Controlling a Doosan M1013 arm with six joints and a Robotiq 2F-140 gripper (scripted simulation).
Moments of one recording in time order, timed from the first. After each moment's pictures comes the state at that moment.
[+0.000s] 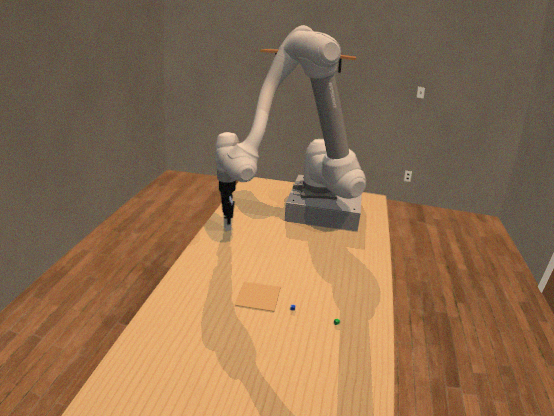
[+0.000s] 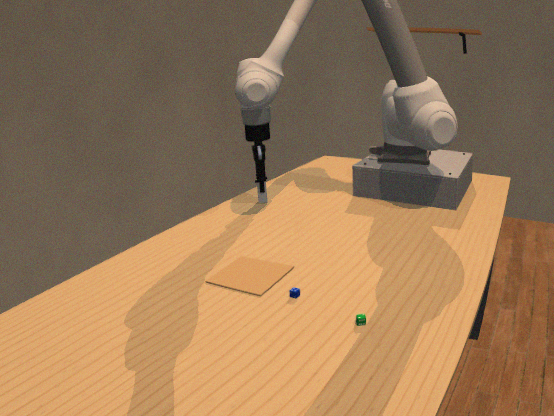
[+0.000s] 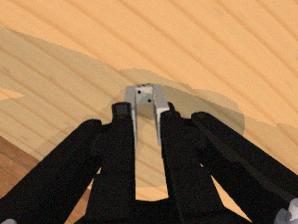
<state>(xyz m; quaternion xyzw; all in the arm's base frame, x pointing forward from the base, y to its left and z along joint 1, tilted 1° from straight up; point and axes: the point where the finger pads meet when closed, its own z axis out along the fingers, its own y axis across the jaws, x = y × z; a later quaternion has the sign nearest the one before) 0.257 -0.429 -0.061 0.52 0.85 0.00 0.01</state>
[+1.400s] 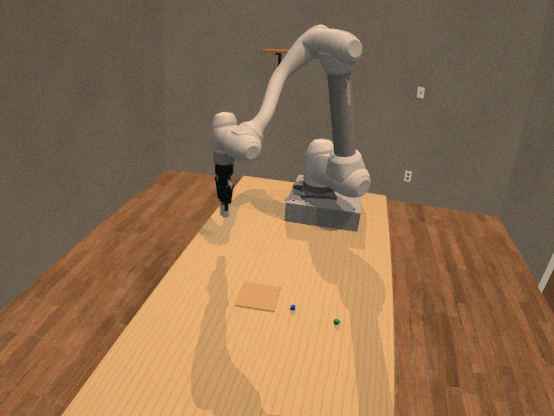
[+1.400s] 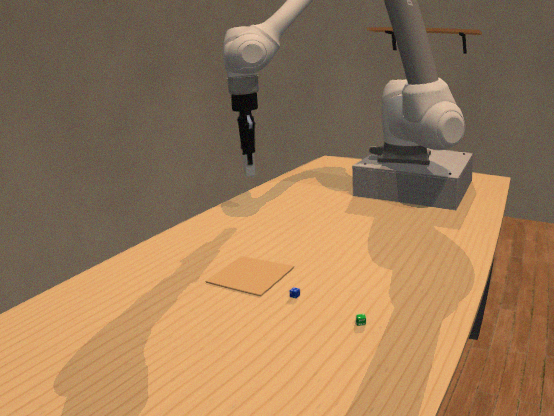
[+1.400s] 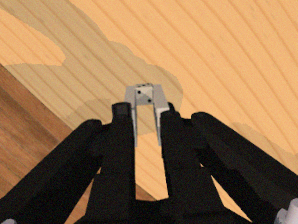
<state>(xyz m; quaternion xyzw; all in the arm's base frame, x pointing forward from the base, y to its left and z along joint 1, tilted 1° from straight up) 0.322 -0.433 0.043 0.44 0.90 0.00 0.01</state>
